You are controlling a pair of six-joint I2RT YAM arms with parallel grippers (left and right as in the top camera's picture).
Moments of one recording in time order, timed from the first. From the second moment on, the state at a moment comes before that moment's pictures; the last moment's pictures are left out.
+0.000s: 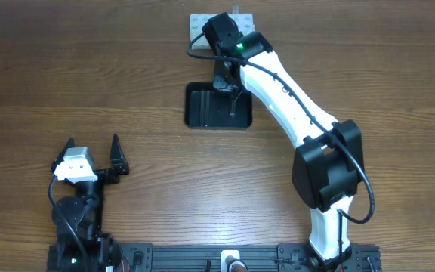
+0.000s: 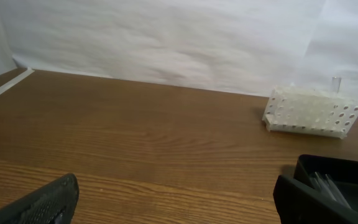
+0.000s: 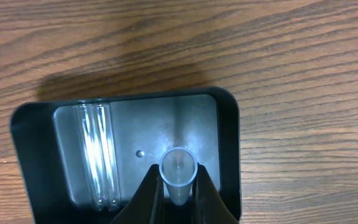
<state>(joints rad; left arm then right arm) 0.07 0.01 0.01 -0.07 -0.01 -0.10 0.50 2.08 1.84 -1.06 0.17 0.59</state>
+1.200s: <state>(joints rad) 0.07 0.01 0.01 -0.07 -0.01 -0.10 0.50 2.19 1.84 -1.06 0.15 0.60</state>
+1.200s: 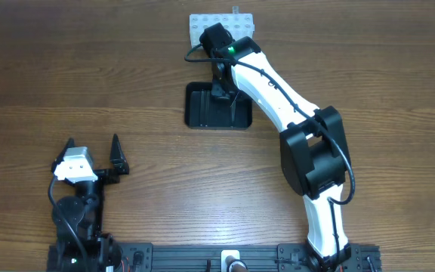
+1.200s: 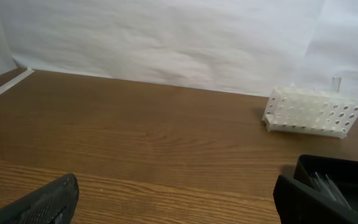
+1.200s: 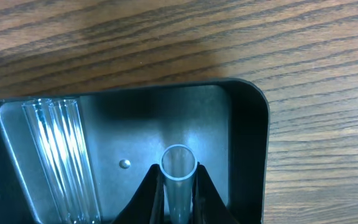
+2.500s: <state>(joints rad) 0.07 0.01 0.01 -0.07 -0.01 -0.10 0.47 2.23 2.18 -1.12 0.19 0.48</state>
